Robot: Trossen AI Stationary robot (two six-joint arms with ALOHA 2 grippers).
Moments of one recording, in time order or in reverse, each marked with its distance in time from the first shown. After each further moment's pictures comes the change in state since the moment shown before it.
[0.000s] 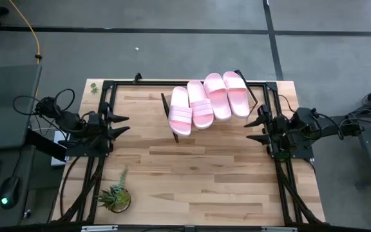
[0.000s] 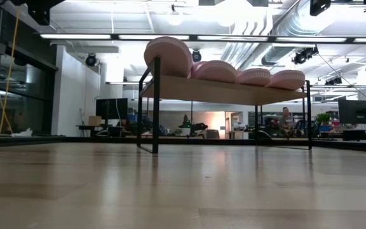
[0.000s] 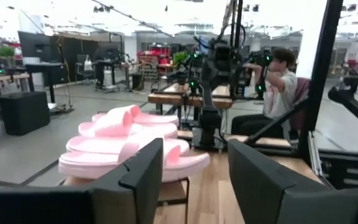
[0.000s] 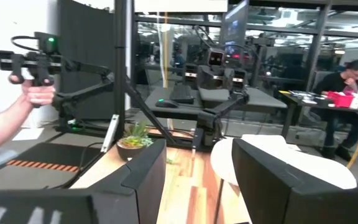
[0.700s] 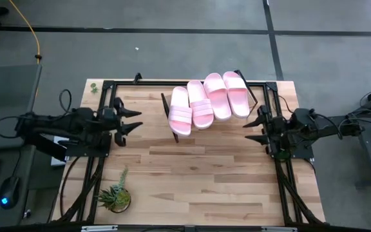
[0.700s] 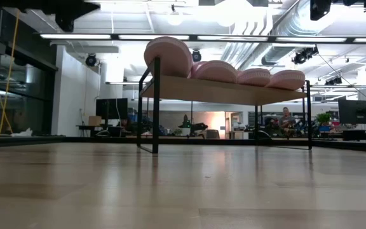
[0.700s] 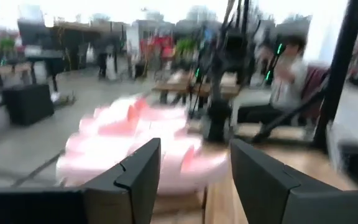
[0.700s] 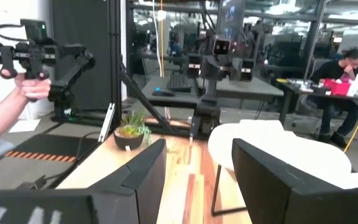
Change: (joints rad) left arm 0.494 0.213 0.015 0.129 0.480 -0.059; right arm 0.000 0.000 0.000 -0.044 0.022 0.008
